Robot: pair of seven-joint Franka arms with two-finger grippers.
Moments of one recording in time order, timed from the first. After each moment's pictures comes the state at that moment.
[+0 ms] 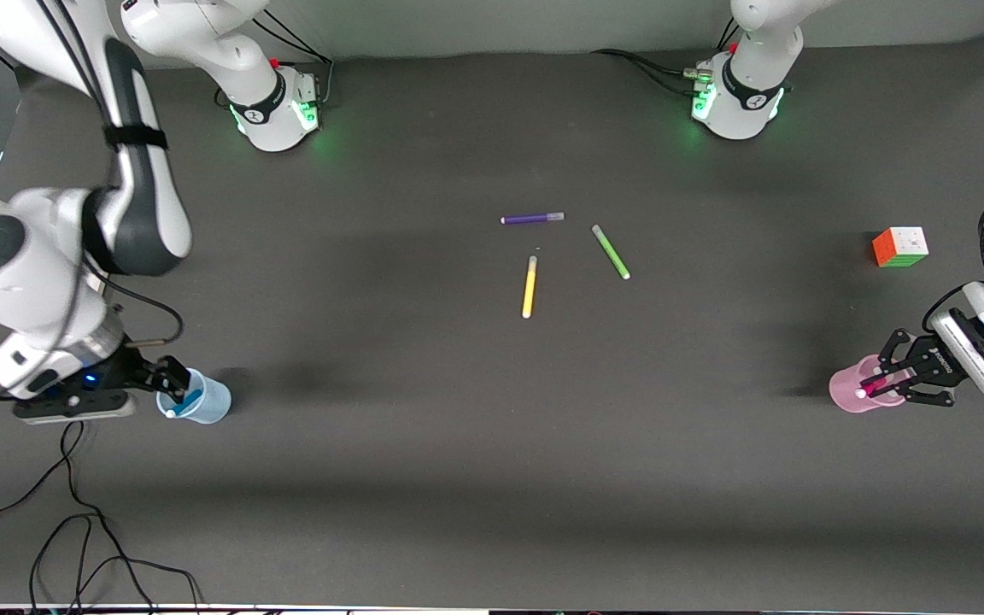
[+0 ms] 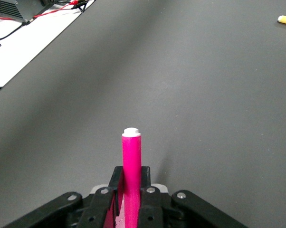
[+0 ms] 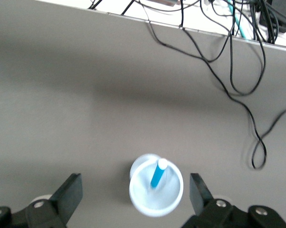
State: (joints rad) left arm 0.41 0.49 -0.07 -1.82 -0.85 2.16 2.07; right arm 0.55 0.28 -0.57 -1.79 0.03 2.26 -0.11
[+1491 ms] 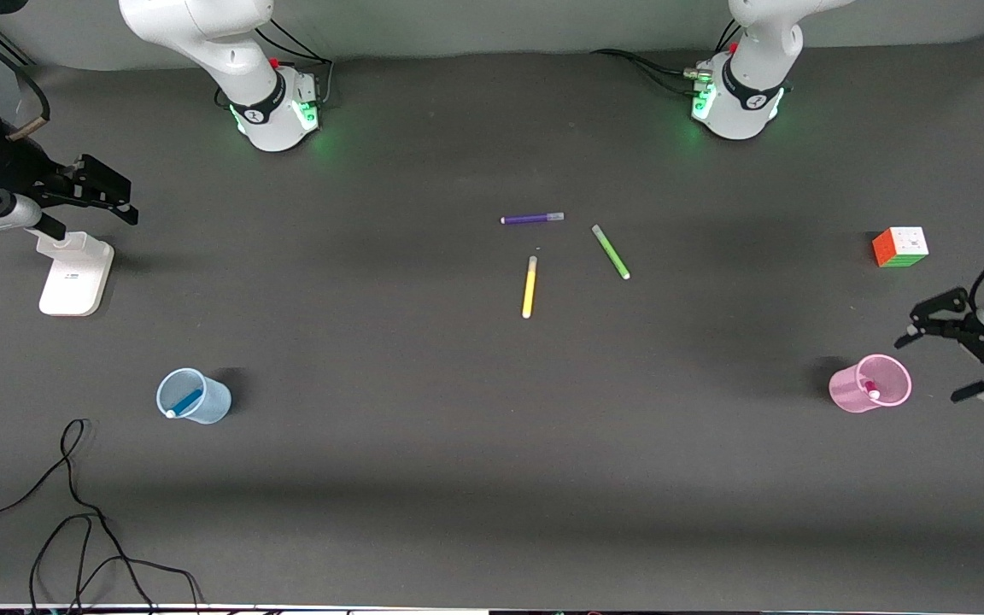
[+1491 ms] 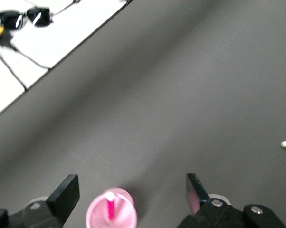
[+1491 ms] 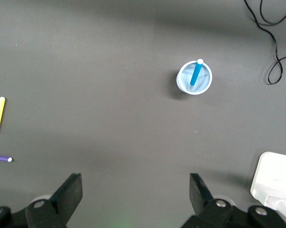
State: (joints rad) left arm 0.25 0.18 -0.09 -1.74 -0.36 2.04 1.08; right arm 0.14 -0.13 -0.07 -1.71 0.03 1.61 -0.08
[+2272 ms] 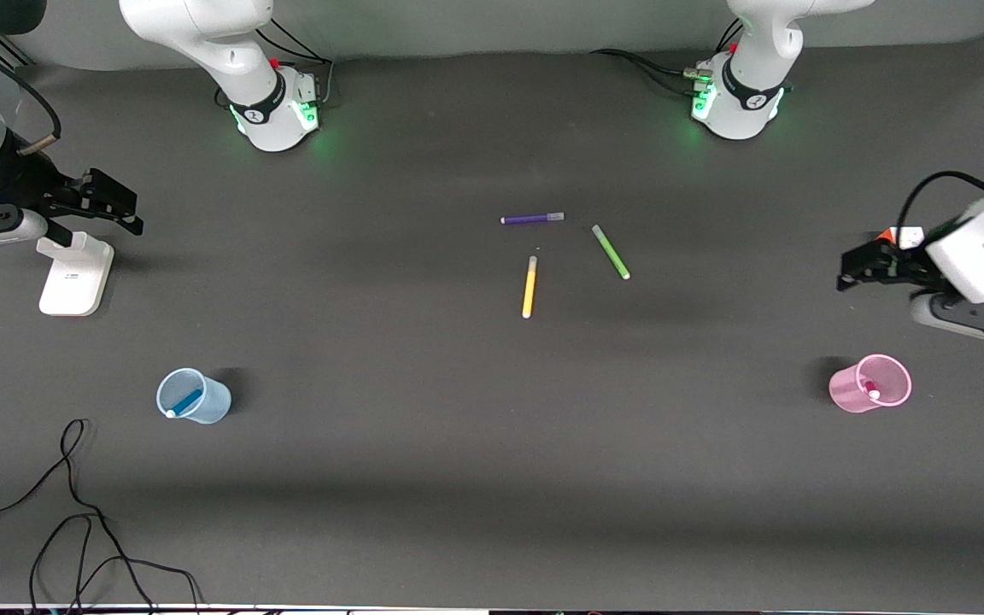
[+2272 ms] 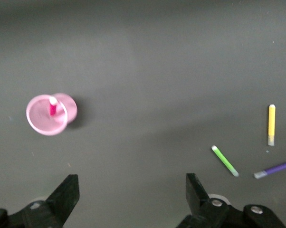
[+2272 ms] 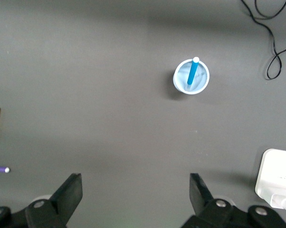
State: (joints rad) left arm 0.02 0.13 -0.09 -1.54 -0.06 1.58 0.14; right arm 0.12 -0.13 -0.06 -1.74 0.03 1.65 -0.03
